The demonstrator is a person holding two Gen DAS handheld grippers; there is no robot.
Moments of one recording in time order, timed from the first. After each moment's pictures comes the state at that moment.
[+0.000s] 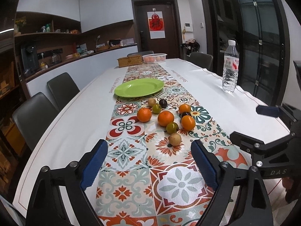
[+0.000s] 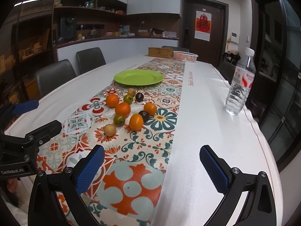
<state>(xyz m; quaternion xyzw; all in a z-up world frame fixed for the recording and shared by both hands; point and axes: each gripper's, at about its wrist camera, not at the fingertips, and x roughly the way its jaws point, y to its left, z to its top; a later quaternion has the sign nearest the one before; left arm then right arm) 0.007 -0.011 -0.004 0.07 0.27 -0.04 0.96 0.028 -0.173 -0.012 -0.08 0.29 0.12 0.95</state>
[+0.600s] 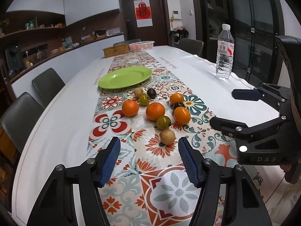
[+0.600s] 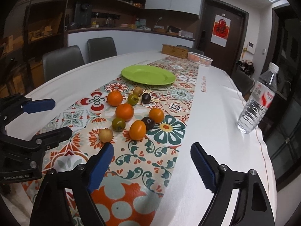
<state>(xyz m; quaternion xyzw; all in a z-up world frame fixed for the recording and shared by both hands) 0.045 -0.022 -0.023 0.08 0.32 -0.09 0.94 0.074 -0.155 -0.020 -0.13 0.31 0.17 0.93</state>
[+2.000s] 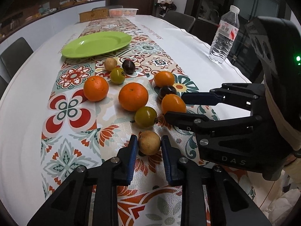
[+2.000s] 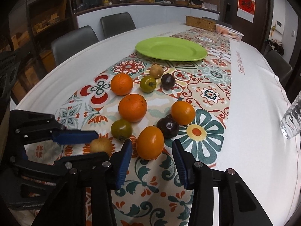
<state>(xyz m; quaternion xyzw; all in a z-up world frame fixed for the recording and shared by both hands) 0.126 -0.027 -0.058 0.02 0.45 -0.17 0.88 0.161 -0.128 -0.058 -0.11 0.42 0.26 0.86</state>
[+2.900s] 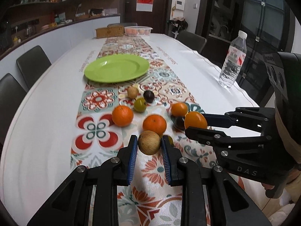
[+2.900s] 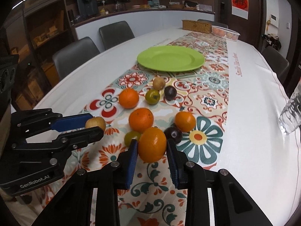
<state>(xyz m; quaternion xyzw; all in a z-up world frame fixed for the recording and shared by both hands) 0.122 -0.005 -0.013 0.01 0.38 -0.12 0.92 0.152 -0.130 -0.027 -0.07 0.40 0.26 0.88</state>
